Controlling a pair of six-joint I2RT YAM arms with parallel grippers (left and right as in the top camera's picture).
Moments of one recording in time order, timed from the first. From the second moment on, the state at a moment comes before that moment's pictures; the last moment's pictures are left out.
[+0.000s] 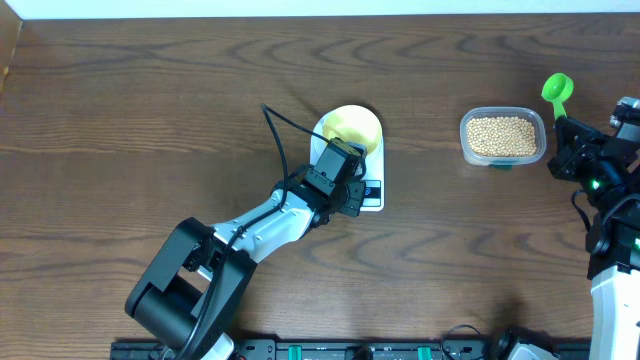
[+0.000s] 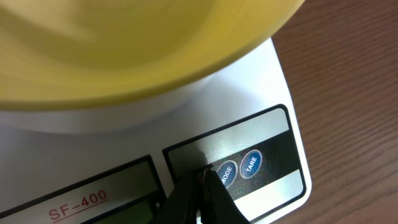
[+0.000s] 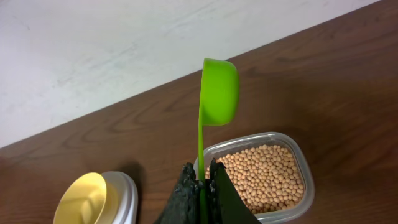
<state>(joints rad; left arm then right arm) -0.63 1.76 0.89 -0.13 0.10 -0.31 -0.40 1.03 0.82 -0.23 -0.52 0.22</state>
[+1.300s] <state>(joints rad) -0.63 1.56 0.89 -0.26 0.10 -0.33 -0.40 1.03 0.82 -0.23 -0.52 0.21</state>
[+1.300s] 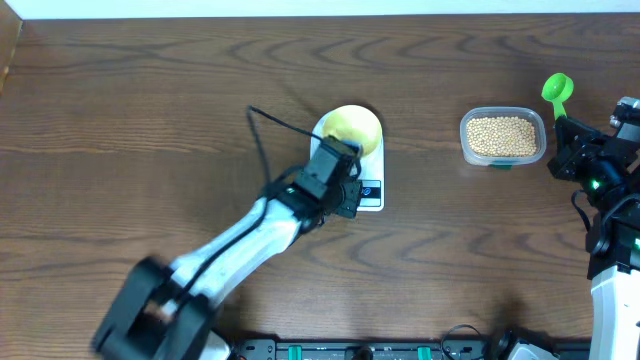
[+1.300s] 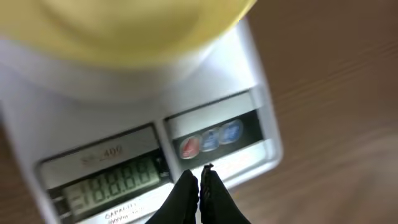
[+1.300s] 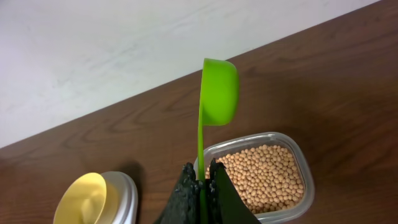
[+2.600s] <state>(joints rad) -0.13 1.05 0.89 -0.78 -0.08 -0.33 -0.40 1.03 0.82 -0.35 -0.42 0.23</state>
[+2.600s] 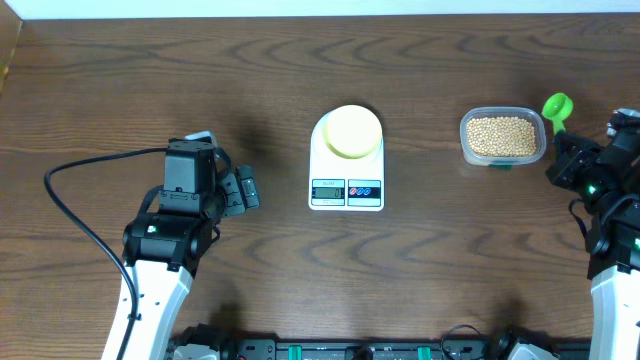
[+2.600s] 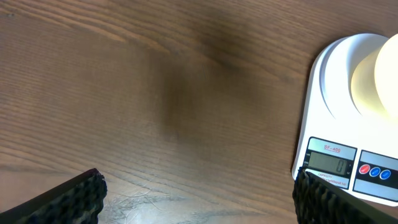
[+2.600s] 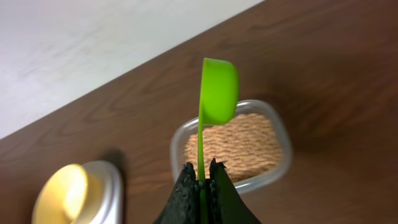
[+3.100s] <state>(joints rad) -0.13 1.05 0.89 -0.78 -0.08 -0.33 -0.40 1.03 0.82 -0.33 -0.26 0.38</state>
